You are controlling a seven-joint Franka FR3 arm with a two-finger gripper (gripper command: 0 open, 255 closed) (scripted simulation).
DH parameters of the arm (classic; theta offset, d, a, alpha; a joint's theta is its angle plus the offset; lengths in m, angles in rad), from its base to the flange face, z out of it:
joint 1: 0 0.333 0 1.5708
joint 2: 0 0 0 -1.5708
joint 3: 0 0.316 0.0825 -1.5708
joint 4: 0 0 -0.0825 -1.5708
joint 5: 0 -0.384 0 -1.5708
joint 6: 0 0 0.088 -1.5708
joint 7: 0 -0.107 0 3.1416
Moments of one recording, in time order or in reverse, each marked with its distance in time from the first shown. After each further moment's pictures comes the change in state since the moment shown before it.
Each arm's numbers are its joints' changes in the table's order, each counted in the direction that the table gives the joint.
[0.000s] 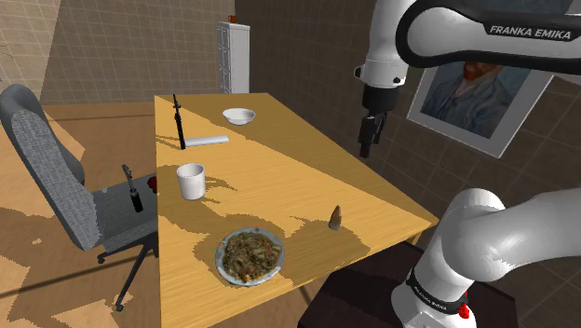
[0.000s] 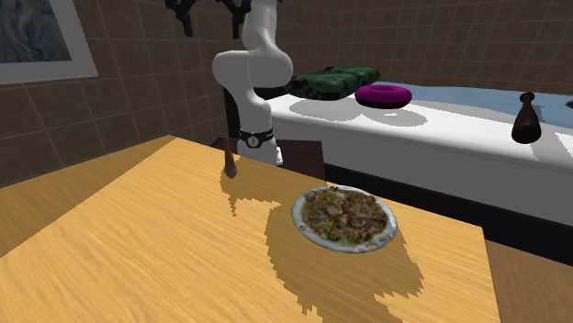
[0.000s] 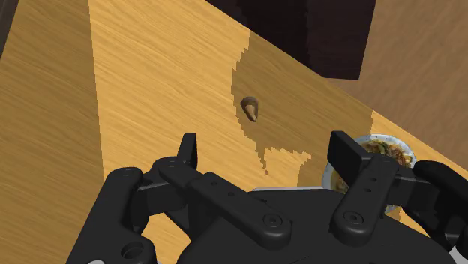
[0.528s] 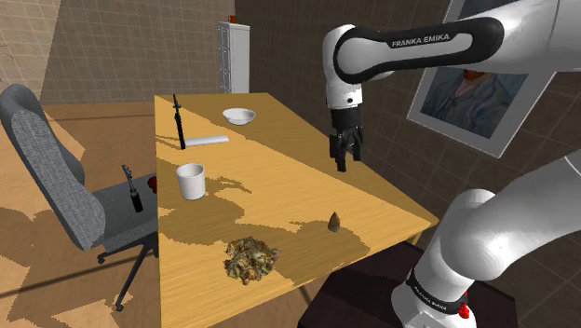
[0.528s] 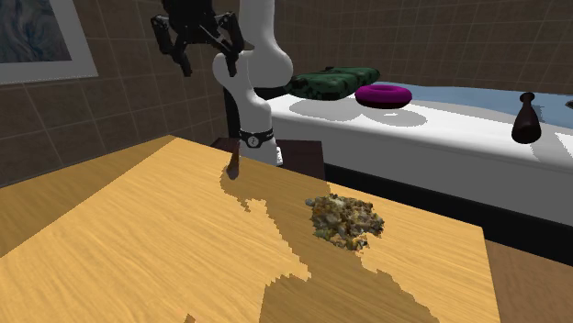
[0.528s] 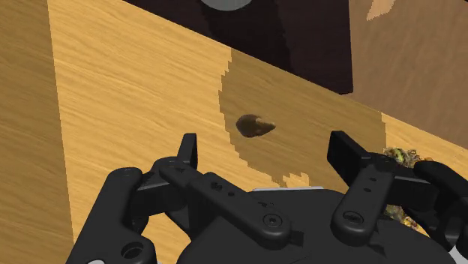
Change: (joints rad) arm -0.035 -0.350 -0.014 -0.086 -0.061 -0.004 -0.090
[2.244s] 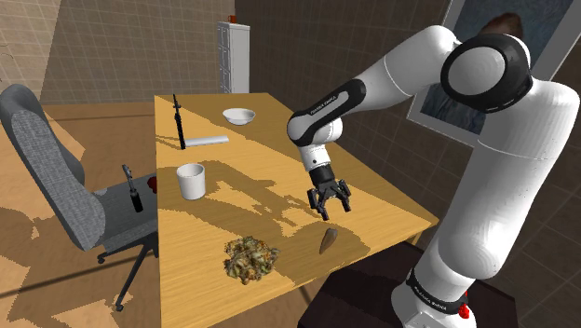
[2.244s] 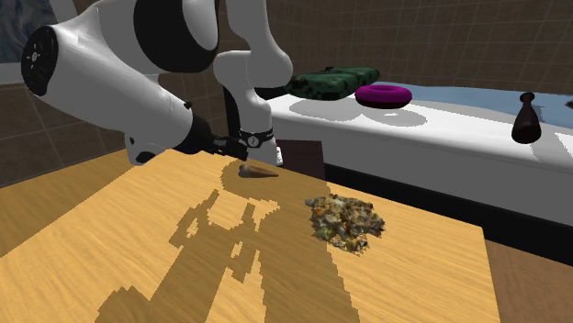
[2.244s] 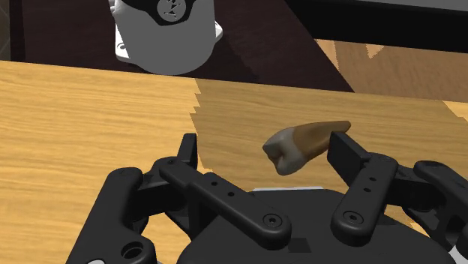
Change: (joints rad) arm -0.046 -0.599 -0.048 -0.037 -0.158 0.043 -0.118
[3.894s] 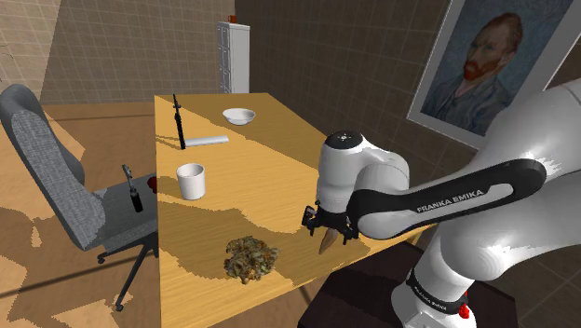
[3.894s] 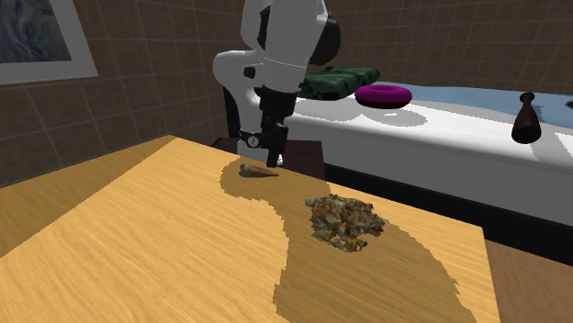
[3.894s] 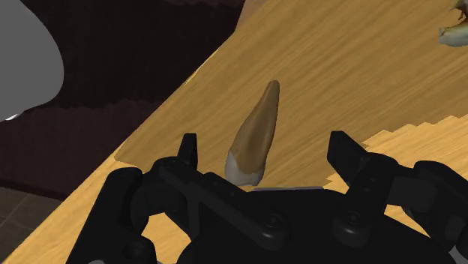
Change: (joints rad) arm 0.049 0.773 0.609 0.641 -0.008 0.736 -1.382
